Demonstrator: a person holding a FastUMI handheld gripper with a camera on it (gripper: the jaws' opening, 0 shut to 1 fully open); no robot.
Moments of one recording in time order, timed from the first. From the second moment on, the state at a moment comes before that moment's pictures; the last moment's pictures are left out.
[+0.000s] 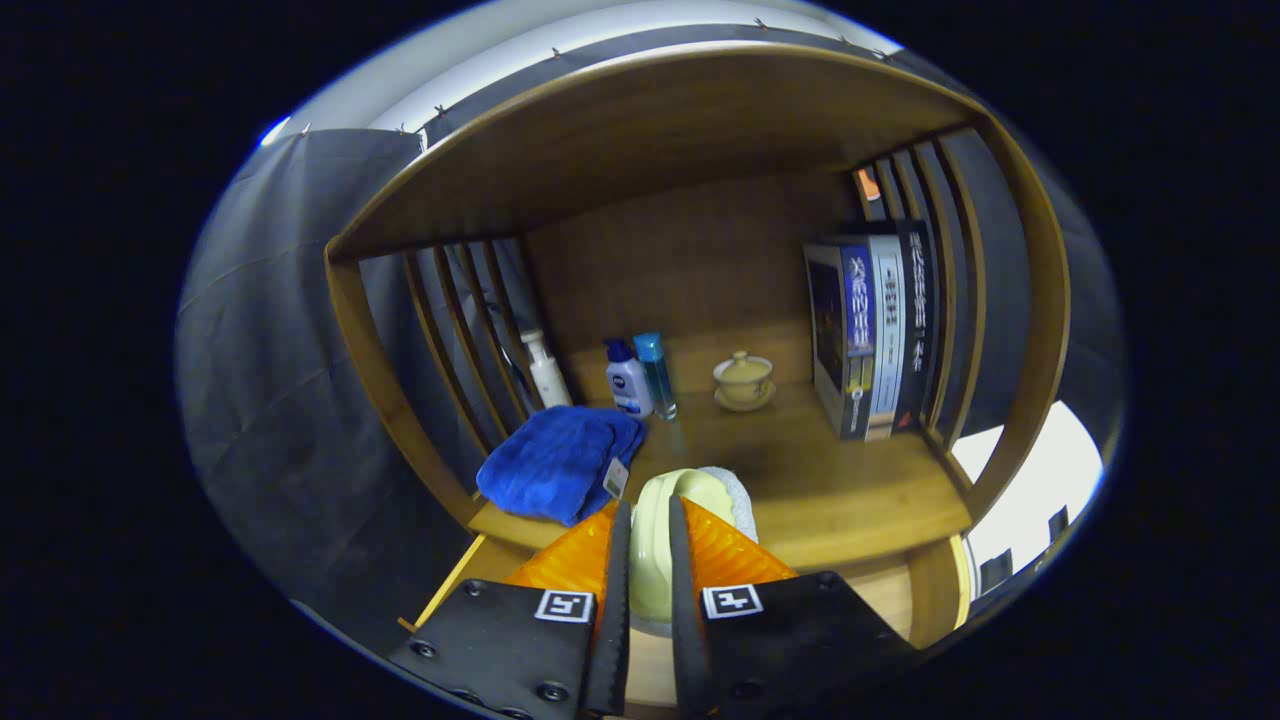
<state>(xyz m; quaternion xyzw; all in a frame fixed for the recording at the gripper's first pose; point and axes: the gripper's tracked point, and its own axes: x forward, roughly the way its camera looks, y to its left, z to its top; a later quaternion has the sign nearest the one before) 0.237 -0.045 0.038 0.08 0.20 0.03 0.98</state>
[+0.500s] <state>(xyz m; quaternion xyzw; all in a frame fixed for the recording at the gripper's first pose) 0.330 -0.057 -0.036 0.08 0.23 -0.03 0.97</state>
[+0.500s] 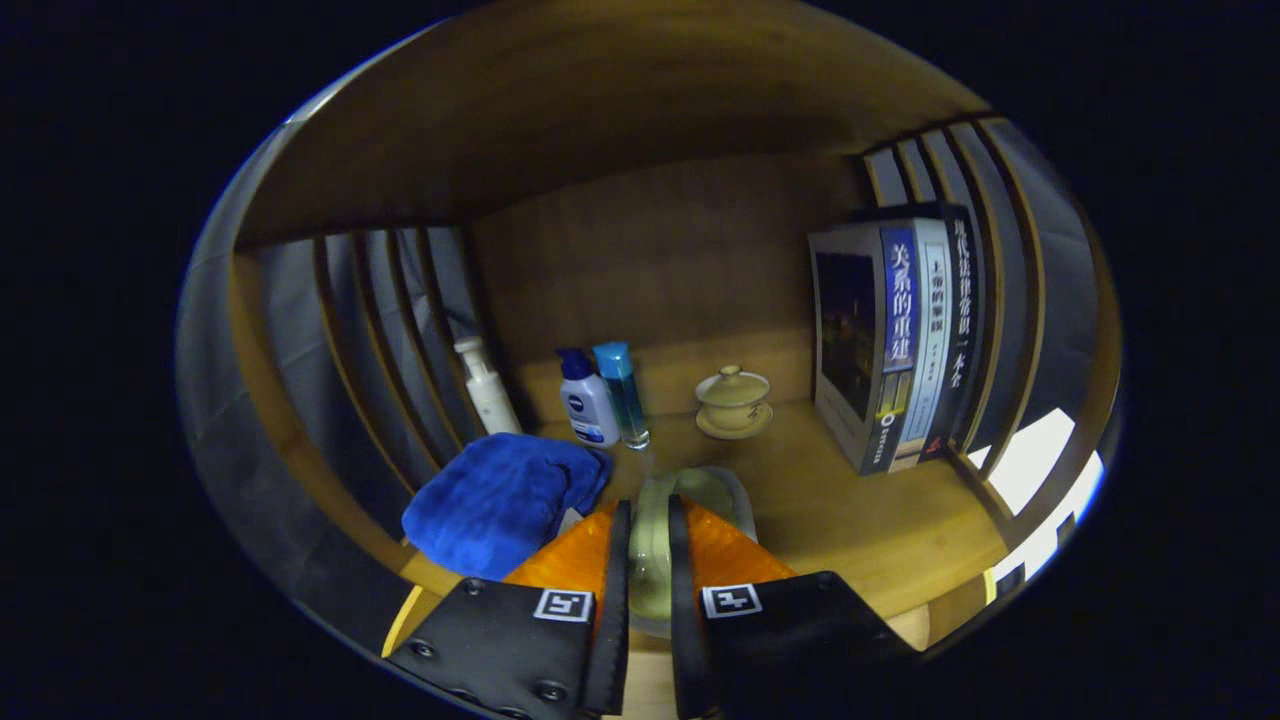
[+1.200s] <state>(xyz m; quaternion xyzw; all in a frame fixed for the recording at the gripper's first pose) 0.342 -0.069 -0.078 0.08 0.24 -0.06 0.97</state>
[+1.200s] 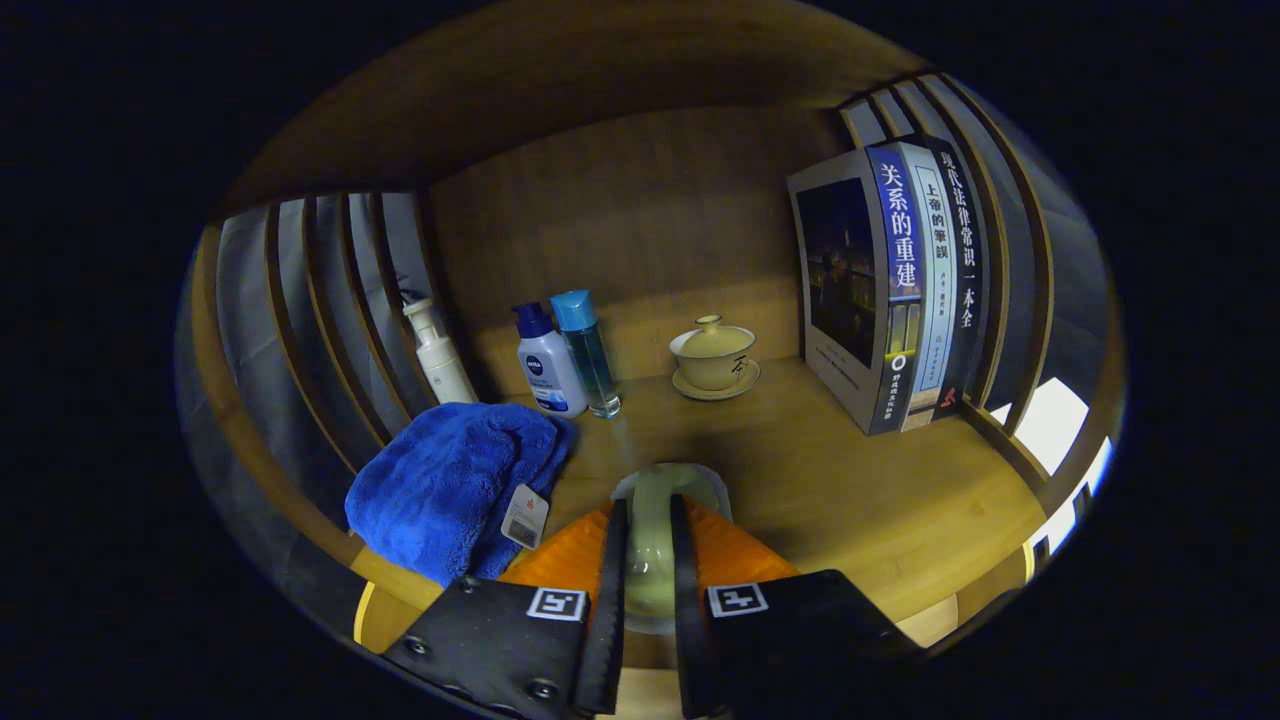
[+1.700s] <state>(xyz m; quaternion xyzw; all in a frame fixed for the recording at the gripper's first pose) 0.333 -0.064 -0.060 0.05 0.23 -0.07 0.97</state>
